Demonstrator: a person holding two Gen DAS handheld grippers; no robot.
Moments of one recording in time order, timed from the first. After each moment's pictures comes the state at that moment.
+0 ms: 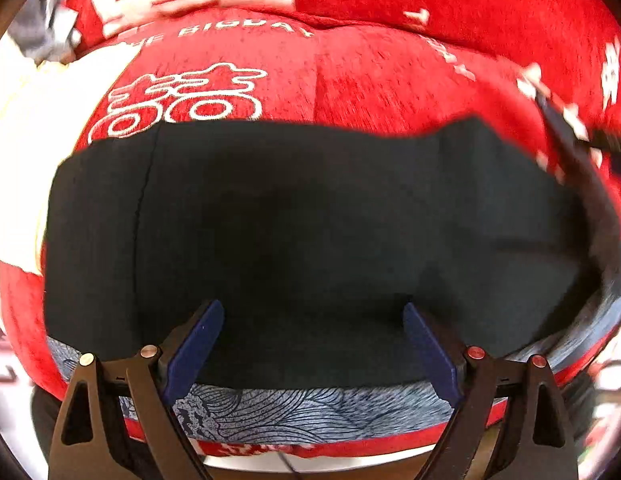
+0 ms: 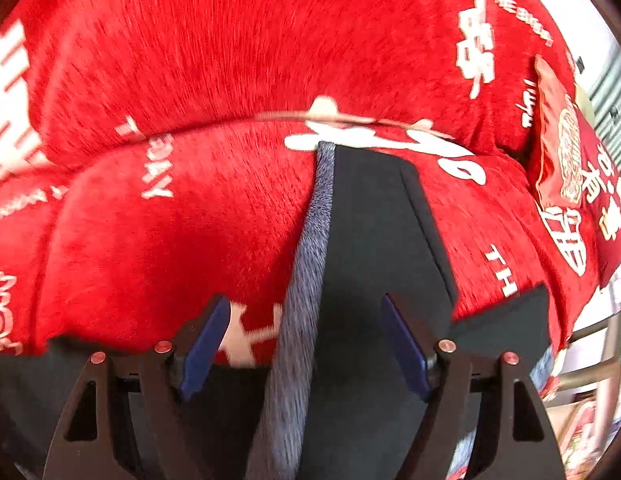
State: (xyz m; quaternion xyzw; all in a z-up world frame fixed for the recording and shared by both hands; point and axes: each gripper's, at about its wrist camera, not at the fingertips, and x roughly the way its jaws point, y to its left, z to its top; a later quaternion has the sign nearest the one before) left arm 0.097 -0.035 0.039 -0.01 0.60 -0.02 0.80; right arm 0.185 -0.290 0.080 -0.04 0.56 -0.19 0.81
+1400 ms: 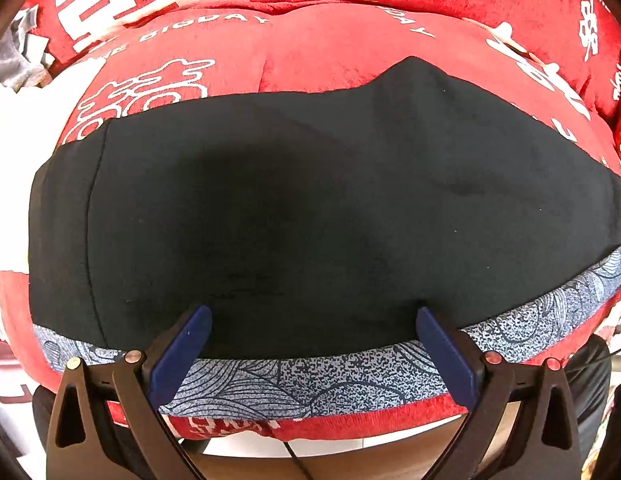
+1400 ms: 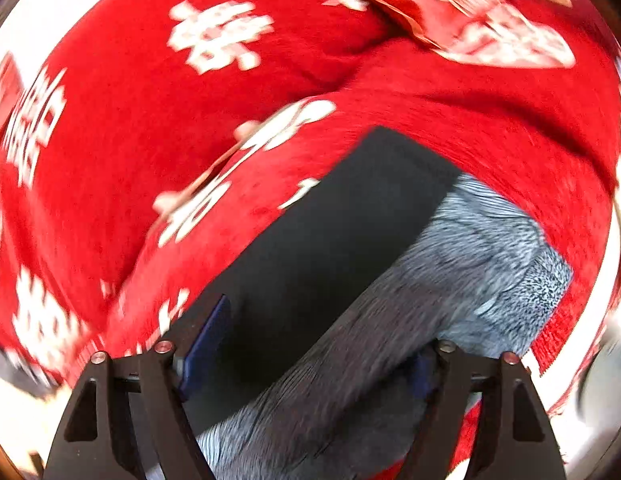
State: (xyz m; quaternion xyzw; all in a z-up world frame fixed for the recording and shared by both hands) left arm 0.078 -0.071 0.037 0.01 0.63 -0.05 0.78; right arm -0.014 -0.581 0.061 0.35 0.38 -0.19 0.83
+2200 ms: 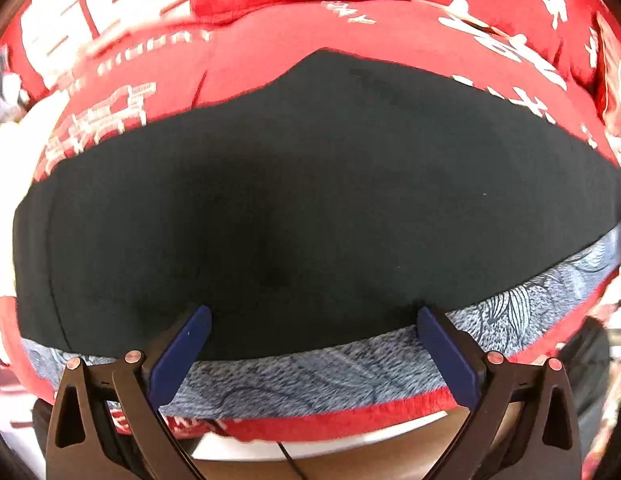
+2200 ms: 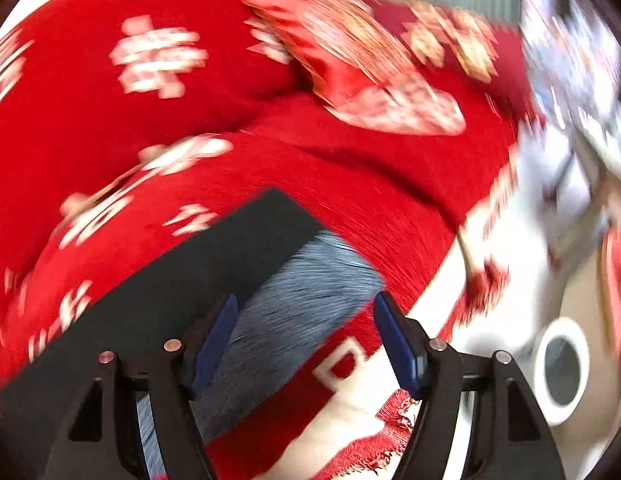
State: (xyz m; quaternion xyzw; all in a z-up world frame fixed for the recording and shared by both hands) left arm 0.071 -0.127 0.046 0.05 0.61 -0.08 0.79; right arm -0.065 -0.529 0.120 0.13 0.40 -0.35 0.84
